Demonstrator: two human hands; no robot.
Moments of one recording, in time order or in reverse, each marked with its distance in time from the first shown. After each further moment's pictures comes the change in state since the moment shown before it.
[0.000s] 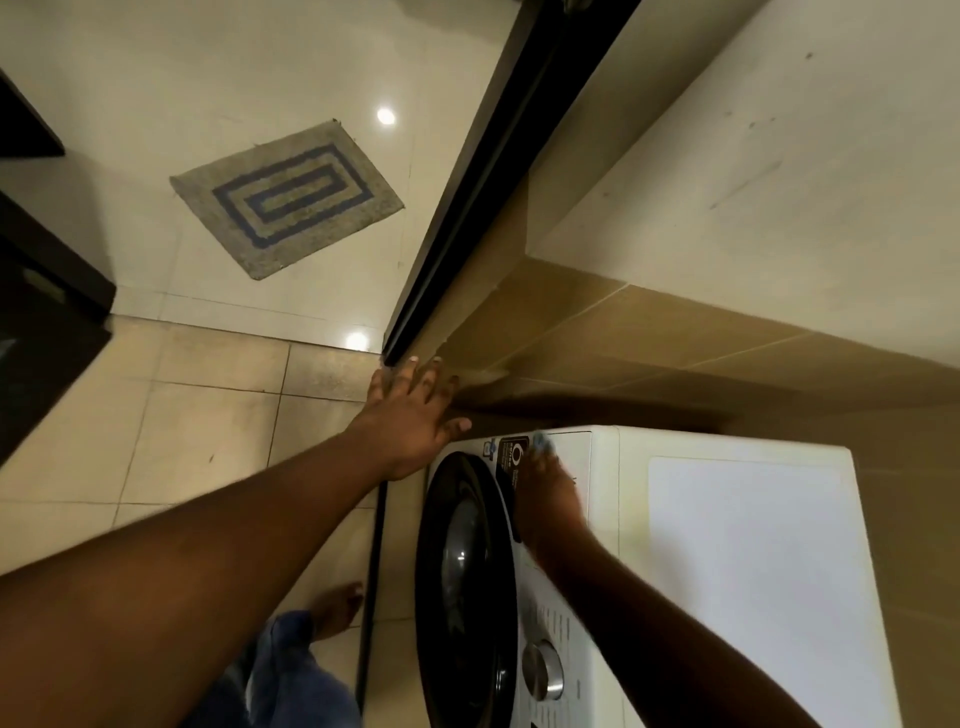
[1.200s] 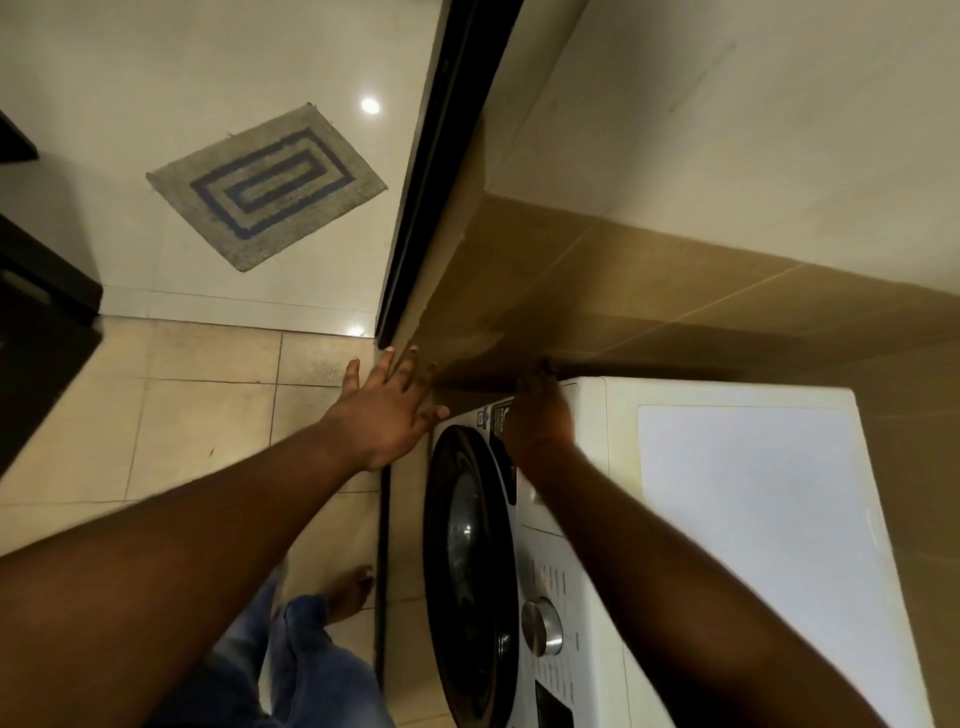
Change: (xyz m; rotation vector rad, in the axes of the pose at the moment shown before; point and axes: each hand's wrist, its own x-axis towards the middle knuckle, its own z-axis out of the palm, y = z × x) left_hand -0.019 0.011 0.022 0.091 -0.044 -0.006; right_hand 0.024 -0.002 -0.022 -0.520 0.078 -0.153
